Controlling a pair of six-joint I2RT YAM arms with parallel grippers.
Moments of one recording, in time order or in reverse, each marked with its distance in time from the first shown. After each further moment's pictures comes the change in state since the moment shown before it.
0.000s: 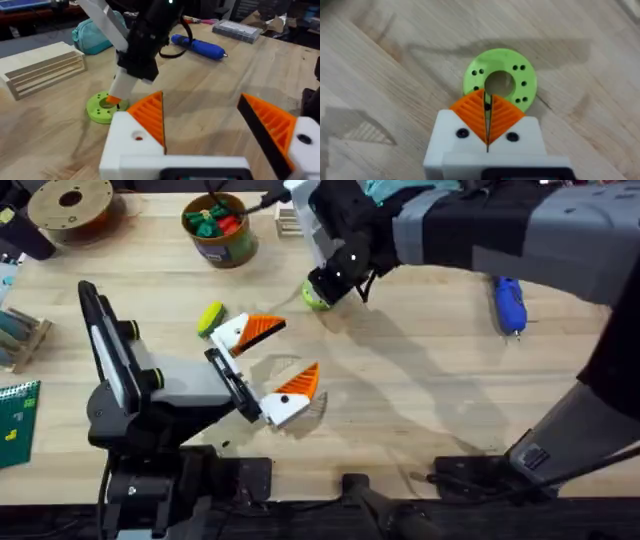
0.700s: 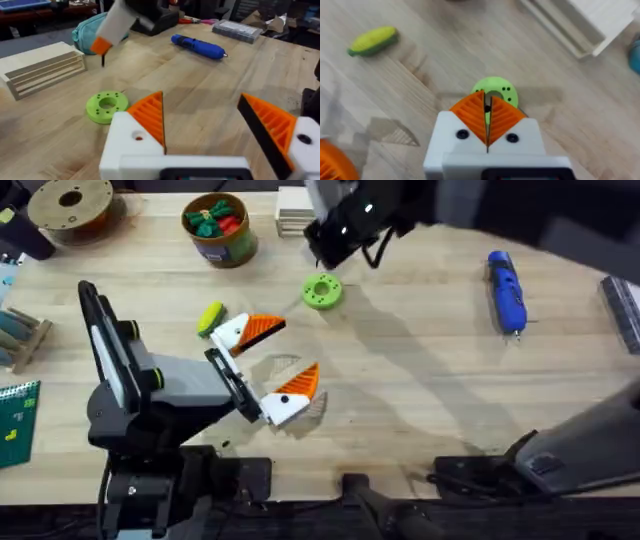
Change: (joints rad) left arm 0.000 0.000 0.000 0.000 0.000 0.000; right arm 0.000 -0.129 0.139 -0.106 0.000 0.000
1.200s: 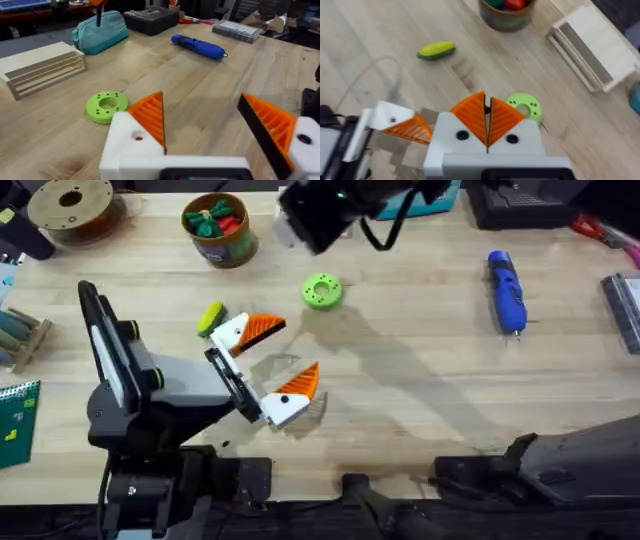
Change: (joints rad) left arm 0.000 0.000 0.000 0.000 0.000 0.000; right arm 0.130 -0.124 0.172 -0.179 0.000 -0.026
